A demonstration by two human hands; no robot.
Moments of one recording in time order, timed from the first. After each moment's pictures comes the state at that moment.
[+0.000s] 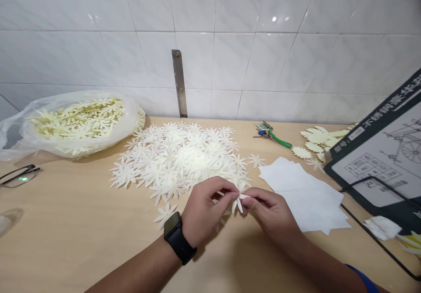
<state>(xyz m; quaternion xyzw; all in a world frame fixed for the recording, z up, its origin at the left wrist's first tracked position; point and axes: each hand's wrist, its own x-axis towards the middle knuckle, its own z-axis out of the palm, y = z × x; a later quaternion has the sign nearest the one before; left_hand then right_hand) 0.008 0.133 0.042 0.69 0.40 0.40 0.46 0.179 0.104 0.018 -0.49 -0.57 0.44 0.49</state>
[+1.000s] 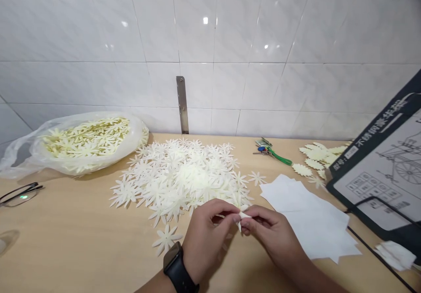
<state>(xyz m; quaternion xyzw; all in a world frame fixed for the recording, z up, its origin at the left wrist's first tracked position) 0.013 0.129 0.036 0.65 0.44 0.40 0.47 0.179 0.110 0.011 -0.51 -0.54 0.47 0.48</state>
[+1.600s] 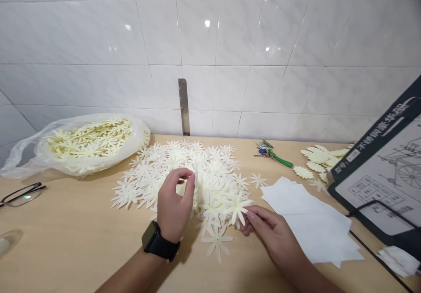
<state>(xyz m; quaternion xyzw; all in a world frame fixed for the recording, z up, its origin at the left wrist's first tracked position) -0.033 0.172 0.045 0.63 0.52 0.54 0.18 0.181 0.110 0.009 -0.51 -0.55 0.47 0.48</state>
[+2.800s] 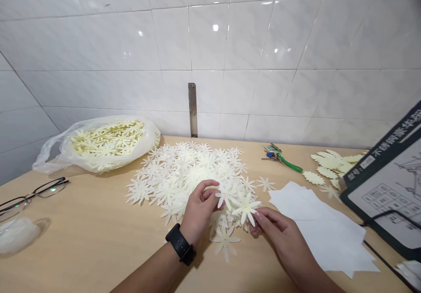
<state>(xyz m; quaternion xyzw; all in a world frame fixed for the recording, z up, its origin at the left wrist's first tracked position) -0.005 0.156 0.044 0.42 0.43 0.52 0.61 0.180 0.110 0.017 -0.52 -0.53 0.46 0.49</state>
